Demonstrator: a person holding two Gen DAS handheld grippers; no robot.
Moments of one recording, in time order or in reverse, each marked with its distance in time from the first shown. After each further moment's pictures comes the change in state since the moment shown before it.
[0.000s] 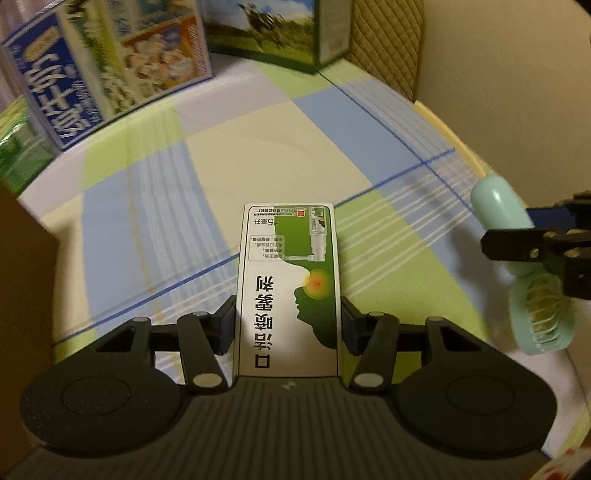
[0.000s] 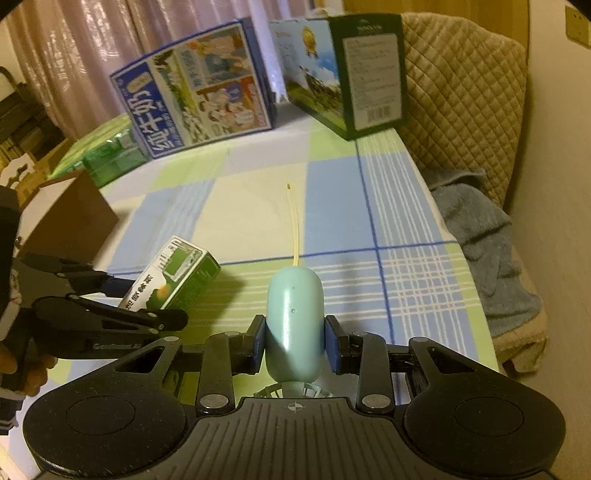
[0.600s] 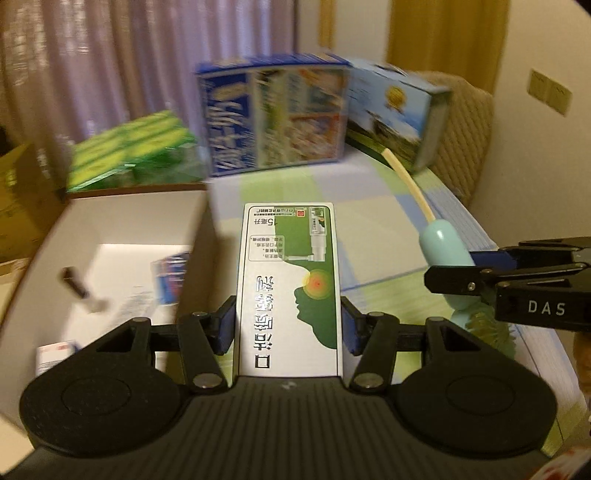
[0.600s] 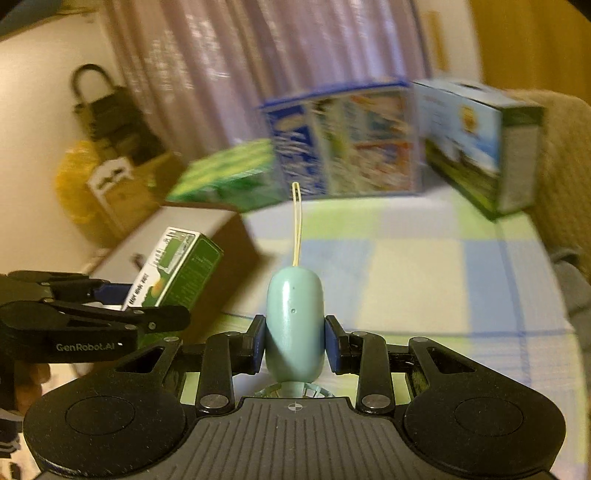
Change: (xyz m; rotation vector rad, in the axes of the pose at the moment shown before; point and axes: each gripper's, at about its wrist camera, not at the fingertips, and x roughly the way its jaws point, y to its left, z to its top) left arm -0.171 0.103 -0.047 -0.246 -0.215 0.151; right arm -0.023 0.148 0.034 -0.157 -0.105 0.300
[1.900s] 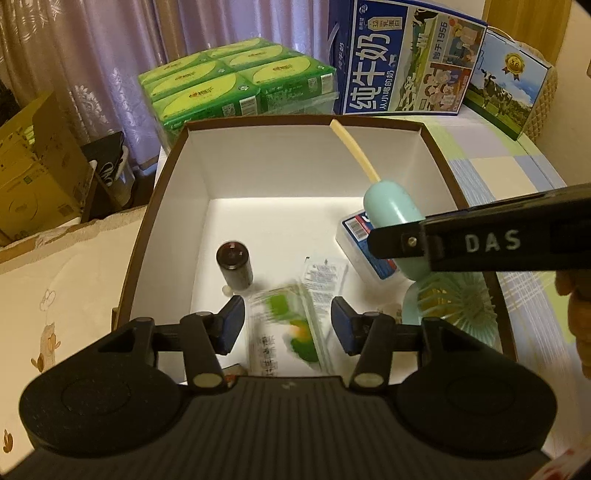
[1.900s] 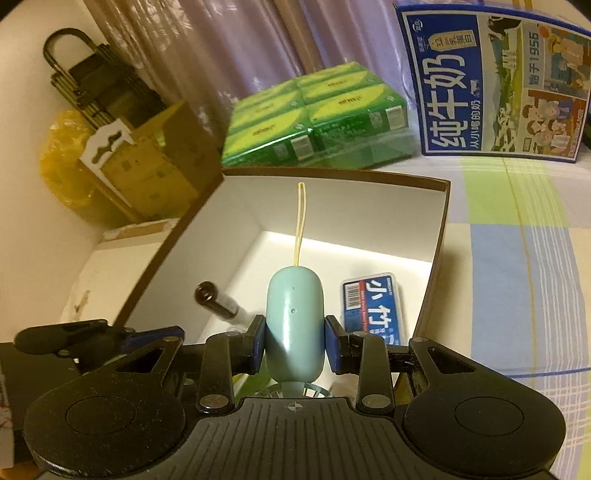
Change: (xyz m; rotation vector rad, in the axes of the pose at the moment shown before) left arm 0.091 0.230 -0.003 0.020 0.182 0.012; right arm 0.251 0.142 0.064 0.132 0.216 -0.032
